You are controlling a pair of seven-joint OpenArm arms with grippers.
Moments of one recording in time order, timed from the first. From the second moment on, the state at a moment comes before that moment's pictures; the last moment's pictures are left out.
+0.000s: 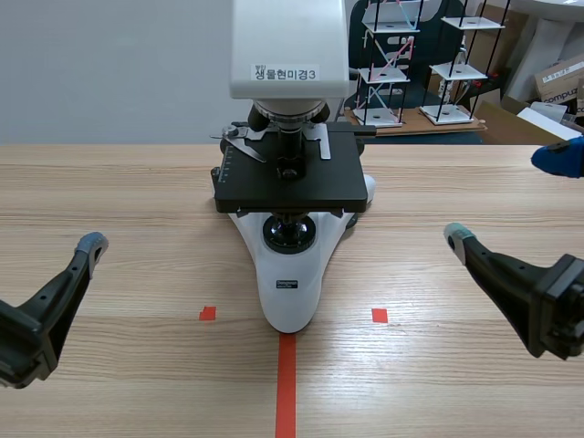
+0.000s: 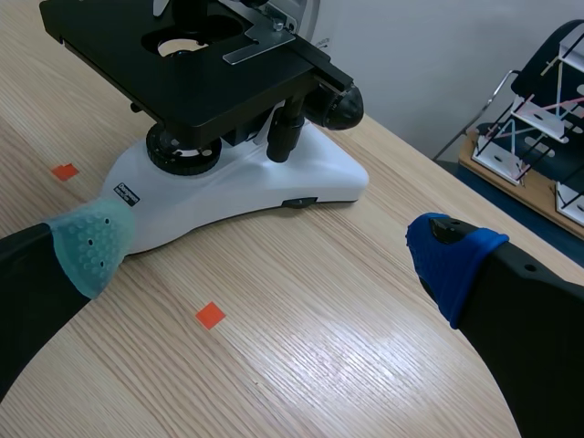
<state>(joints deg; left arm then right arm) 51.2 -34.7 -5.5 116.9 -5.2 1.3 -27.4 -40.9 32.2 17.9 117.8 11.7 32.9 8.5</state>
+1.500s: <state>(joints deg) 48.3 -42.9 -5.5 116.9 -6.5 -1.1 -24.8 -40.9 32.2 17.9 117.8 11.7 32.9 8.5</state>
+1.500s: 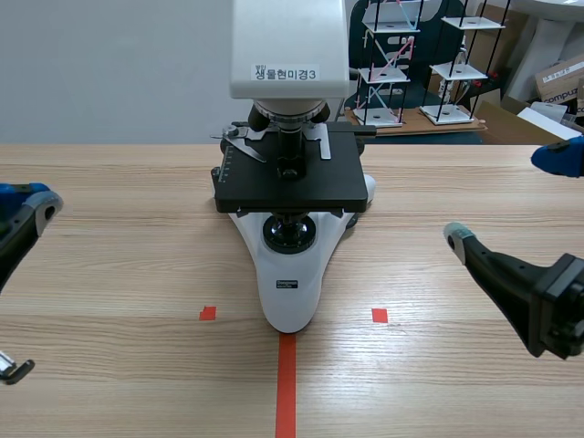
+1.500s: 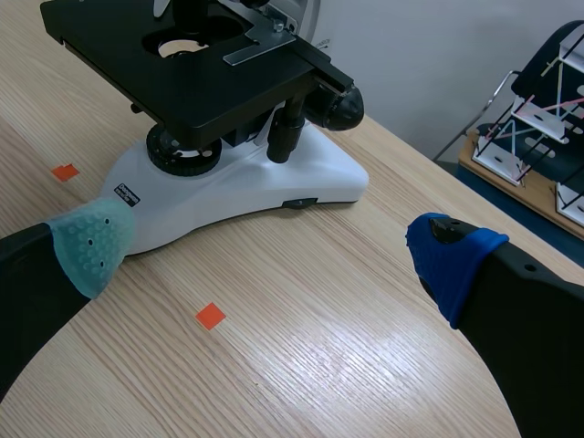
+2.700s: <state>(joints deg) -6.6 -54.3 27.5 99.3 -9.2 -16.0 -13.5 -40.9 32.2 17.9 117.8 11.7 32.9 8.5</state>
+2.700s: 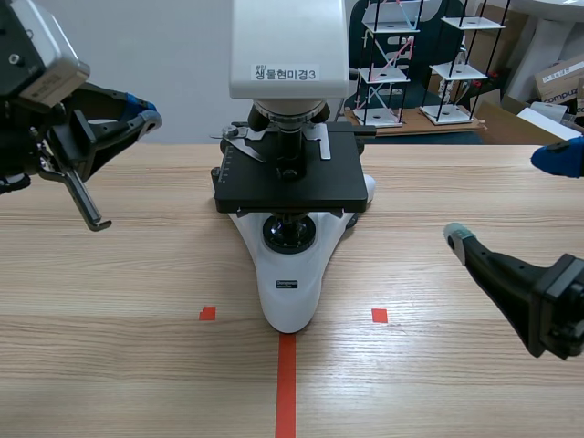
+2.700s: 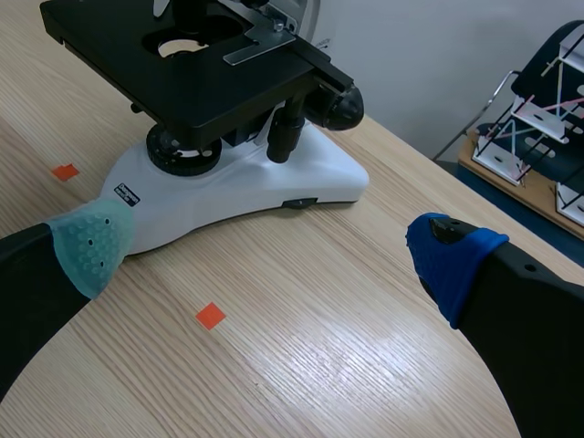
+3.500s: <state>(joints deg) -14.7 -51.1 36.4 97.6 -9.2 -19.4 -12.4 -40.9 32.2 17.9 117.8 11.7 32.9 8.5</state>
